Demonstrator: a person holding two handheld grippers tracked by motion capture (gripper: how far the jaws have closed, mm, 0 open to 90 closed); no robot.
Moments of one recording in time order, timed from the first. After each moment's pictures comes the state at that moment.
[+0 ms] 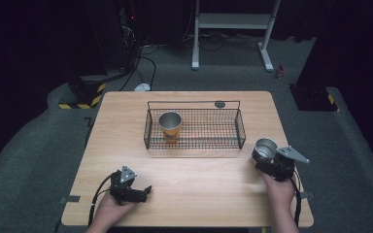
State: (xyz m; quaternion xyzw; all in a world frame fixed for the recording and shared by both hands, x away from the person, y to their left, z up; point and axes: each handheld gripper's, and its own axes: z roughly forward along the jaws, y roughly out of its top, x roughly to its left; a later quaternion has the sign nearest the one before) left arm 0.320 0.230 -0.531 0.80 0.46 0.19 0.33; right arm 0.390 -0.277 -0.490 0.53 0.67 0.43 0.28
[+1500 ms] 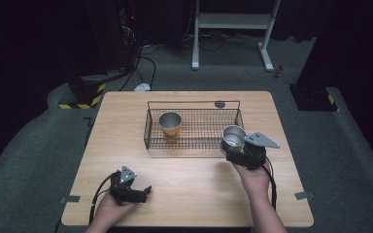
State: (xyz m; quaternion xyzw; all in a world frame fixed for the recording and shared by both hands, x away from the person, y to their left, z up) left arm 0.319 0.231 -0.531 0.80 0.46 0.19 0.33; right arm 0.396 -0.181 -0.431 0.43 0.72 0.48 0.26
